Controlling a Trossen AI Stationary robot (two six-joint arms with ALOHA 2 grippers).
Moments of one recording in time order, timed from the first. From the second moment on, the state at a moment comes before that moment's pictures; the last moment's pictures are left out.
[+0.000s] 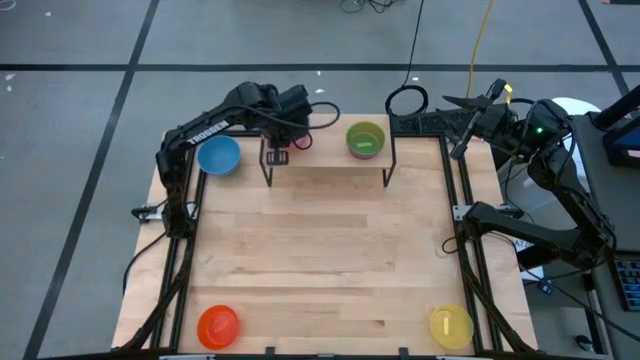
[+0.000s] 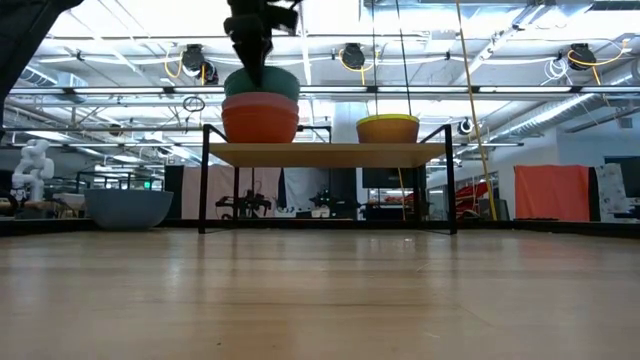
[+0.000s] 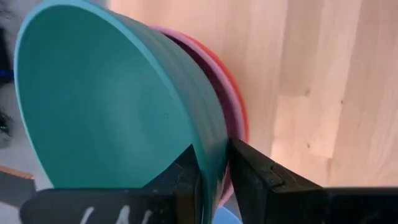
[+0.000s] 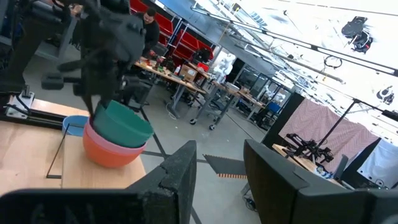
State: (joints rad) left arm 0.41 1.90 2.21 -1.57 -0.22 0.43; right arm -0.76 0.70 1.12 -0.37 -0.23 -0.51
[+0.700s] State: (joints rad) left arm 0.41 1.90 2.33 -1.57 -0.22 0.41; right arm -0.76 0.70 1.12 -0.37 -0.23 -0.52
